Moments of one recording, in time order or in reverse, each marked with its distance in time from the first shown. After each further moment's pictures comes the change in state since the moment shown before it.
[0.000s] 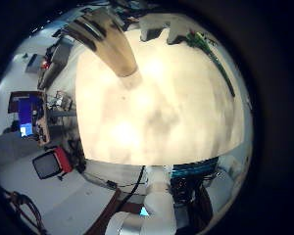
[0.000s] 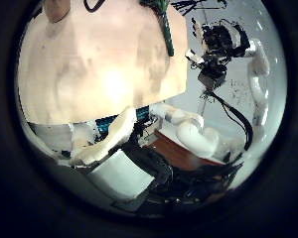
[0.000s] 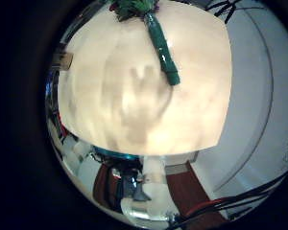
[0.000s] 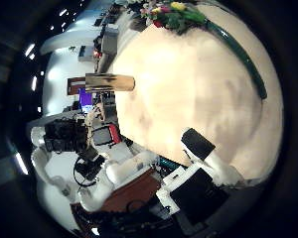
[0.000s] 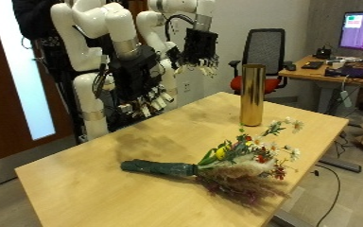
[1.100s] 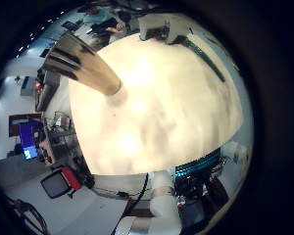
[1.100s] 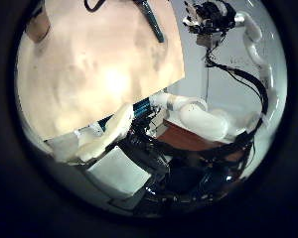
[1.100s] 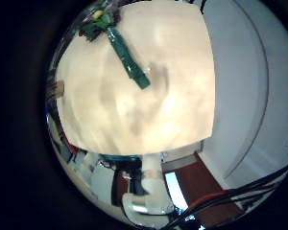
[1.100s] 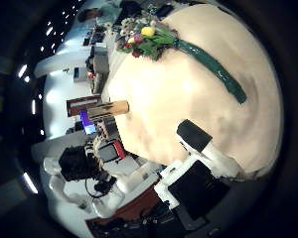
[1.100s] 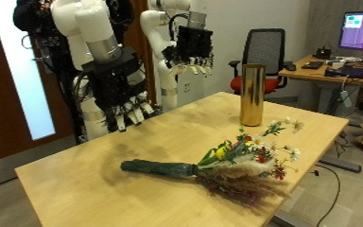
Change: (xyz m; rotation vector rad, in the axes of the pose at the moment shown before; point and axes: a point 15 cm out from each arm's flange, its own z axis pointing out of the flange) left arm 0.044 -0.016 -0.004 0.011 -0.015 0.268; right arm 0.112 -0.053 -0.015 0.019 -0.002 0.306
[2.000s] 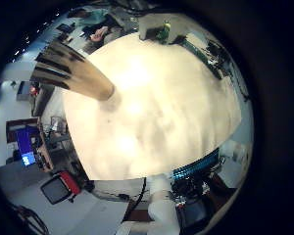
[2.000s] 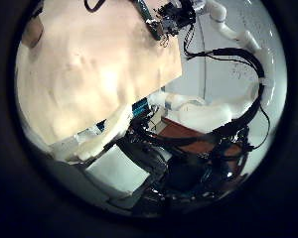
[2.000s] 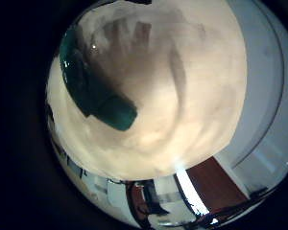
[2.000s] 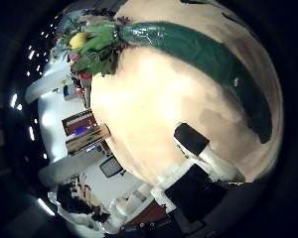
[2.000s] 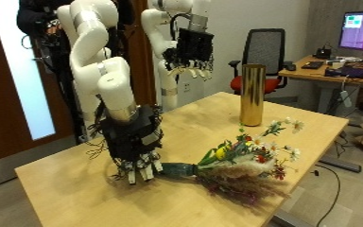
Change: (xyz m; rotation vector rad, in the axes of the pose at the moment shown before) left arm 0.003 -0.005 0.008 -0.020 0.017 0.016; right arm 0.020 -0.058 0.127 -0.086 0.033 0.105
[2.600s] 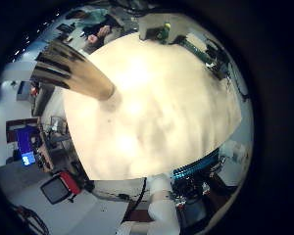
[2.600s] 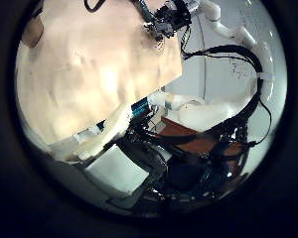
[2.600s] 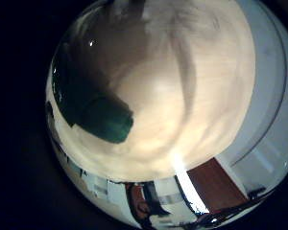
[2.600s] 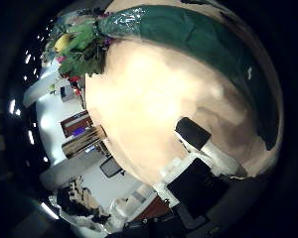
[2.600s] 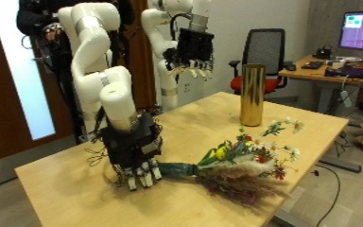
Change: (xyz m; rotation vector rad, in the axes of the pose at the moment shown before) left arm -0.003 -0.006 -0.002 0.016 -0.013 -0.018; right arm 0.012 -0.003 0.013 -0.028 0.002 0.022
